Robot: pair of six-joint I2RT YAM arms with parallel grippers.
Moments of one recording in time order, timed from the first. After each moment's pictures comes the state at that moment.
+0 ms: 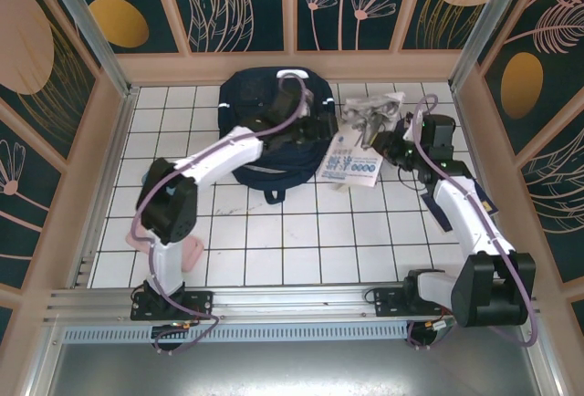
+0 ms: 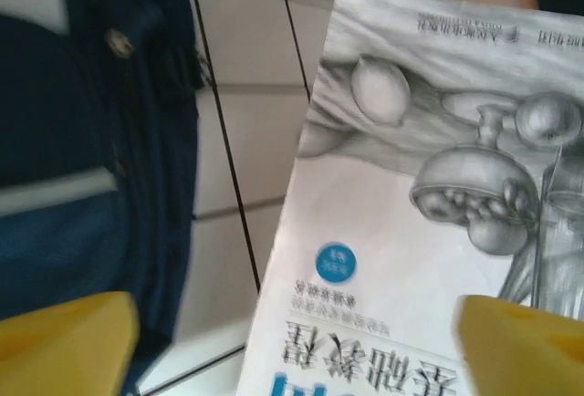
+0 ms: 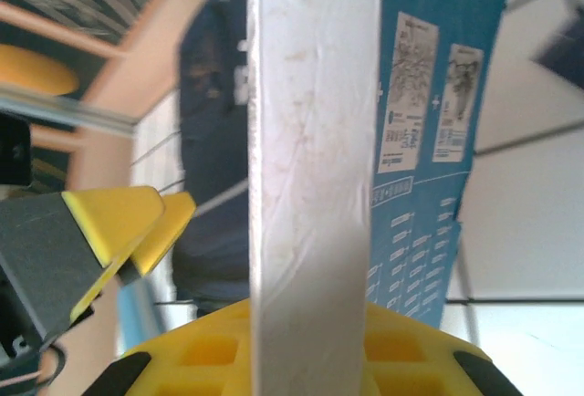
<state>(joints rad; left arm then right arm) -0.66 1.94 1.62 -0.31 0.19 -0.76 0.05 1.22 0.90 -0.26 -0.59 0.65</state>
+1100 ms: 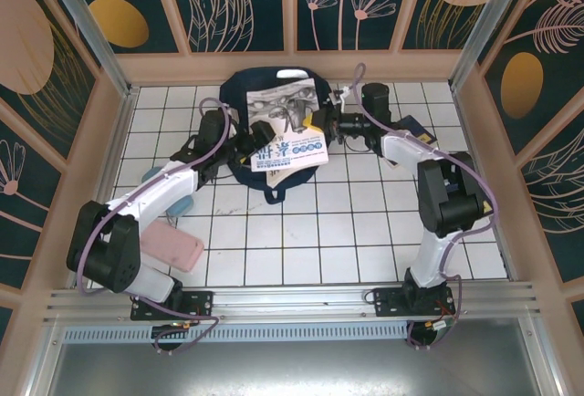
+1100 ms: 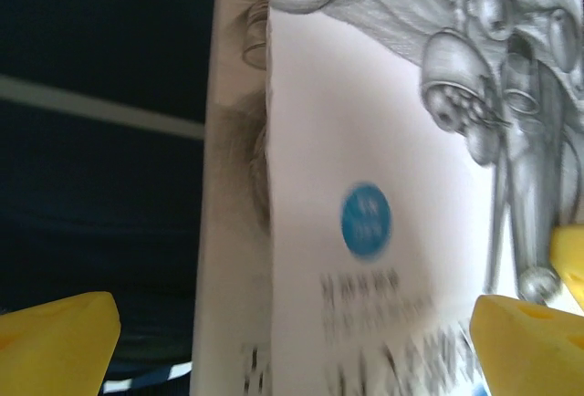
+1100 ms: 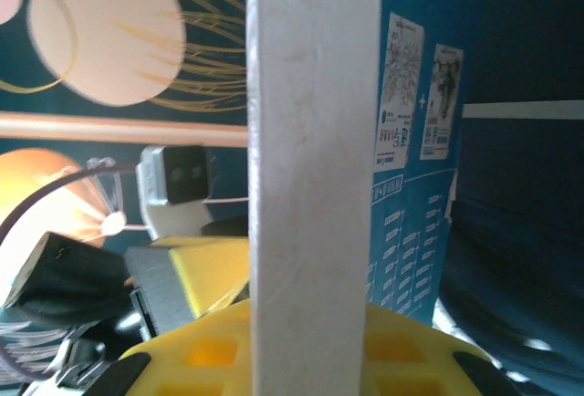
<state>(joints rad) -0.43 1.49 0.99 -0.09 0.25 -0.95 0.28 1.85 1.22 0.19 -1.08 1.00</state>
